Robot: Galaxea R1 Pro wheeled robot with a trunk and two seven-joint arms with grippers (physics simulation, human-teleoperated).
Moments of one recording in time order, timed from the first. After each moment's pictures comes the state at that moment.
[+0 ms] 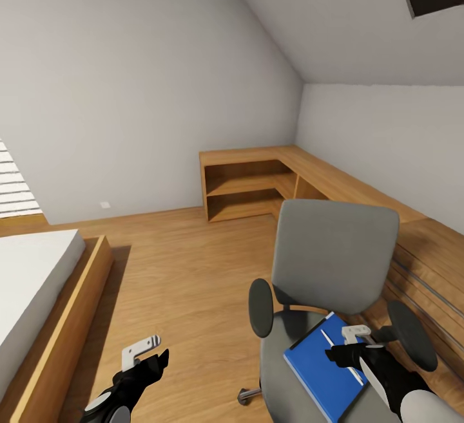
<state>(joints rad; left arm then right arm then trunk) -0.01 0.02 -0.14 -1.48 0.53 0.45 0.41 -0.58 -0.21 0.04 -0.39 0.03 0.28 0.16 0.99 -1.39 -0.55</state>
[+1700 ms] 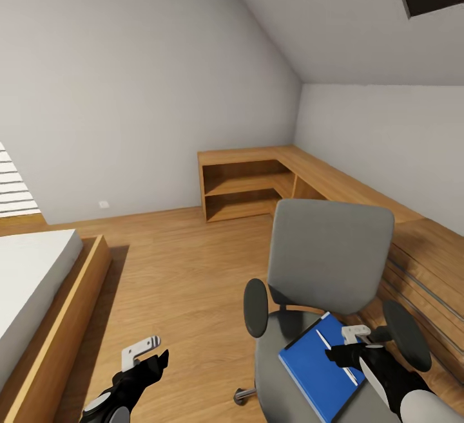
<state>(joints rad) -0.01 0.03 -0.14 -1.47 0.53 0.45 0.41 -0.58 -0.21 0.04 -0.39 0.03 0.28 0.16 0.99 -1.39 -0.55</state>
